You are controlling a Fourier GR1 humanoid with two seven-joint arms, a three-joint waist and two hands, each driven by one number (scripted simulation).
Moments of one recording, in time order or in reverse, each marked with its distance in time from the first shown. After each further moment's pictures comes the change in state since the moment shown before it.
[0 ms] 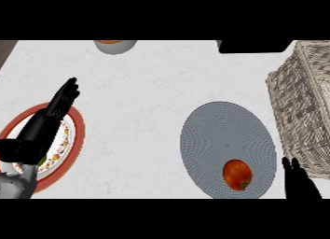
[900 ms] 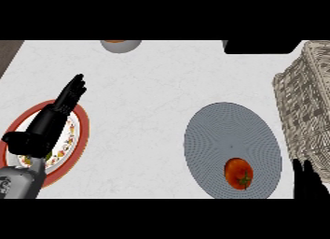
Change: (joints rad) left arm -0.039 -0.077 0.045 0.040 -0.055 -0.067 0.007; right arm -0.079 -0.026 0.166 -0.126 0.105 0.089 0.233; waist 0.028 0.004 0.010
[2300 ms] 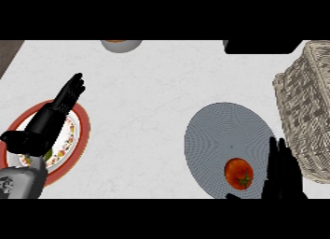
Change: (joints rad) left arm 0.005 -0.112 0.127 -0.009 -0.115 -0.126 0.020; right arm -0.141 -0.024 -0.160 0.339 -0.107 -0.262 -0.092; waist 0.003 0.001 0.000
